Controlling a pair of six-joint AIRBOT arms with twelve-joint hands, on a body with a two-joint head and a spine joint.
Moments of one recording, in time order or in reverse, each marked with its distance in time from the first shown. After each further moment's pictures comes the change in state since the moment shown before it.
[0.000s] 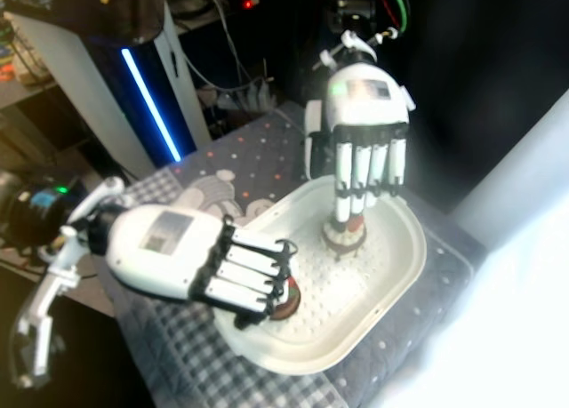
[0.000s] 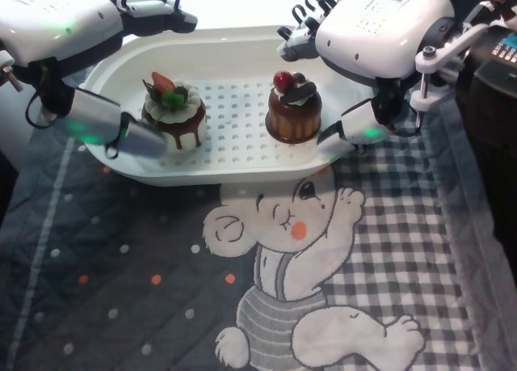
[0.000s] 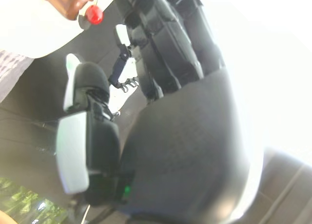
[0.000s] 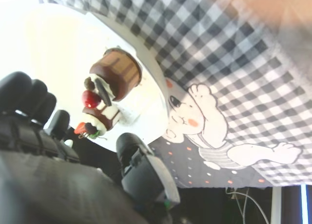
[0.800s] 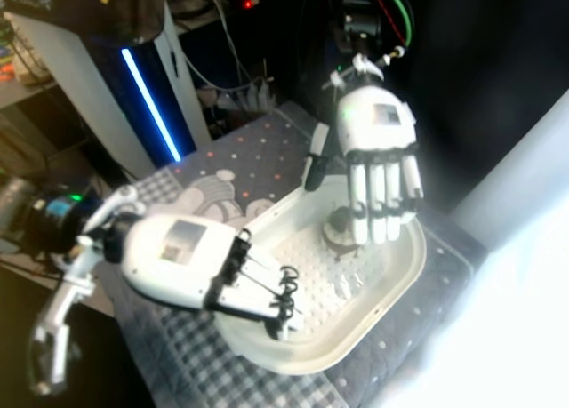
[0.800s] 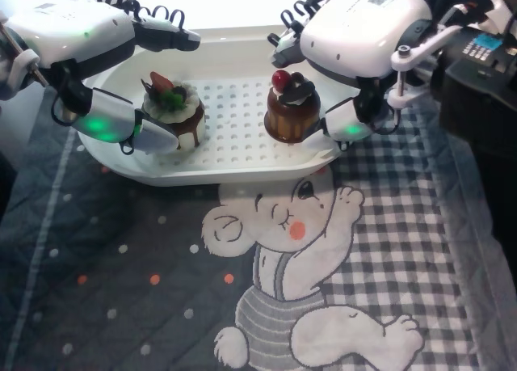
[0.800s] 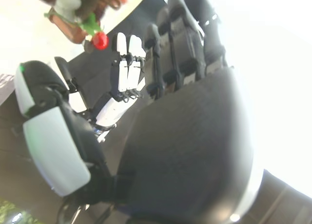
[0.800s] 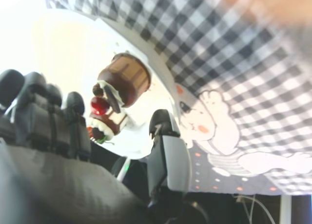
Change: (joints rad) left arm 0.016 -0.088 0.106 -0.103 0.048 0.000; right arm 0.004 -0.076 0.070 0.026 -0.020 -0.002
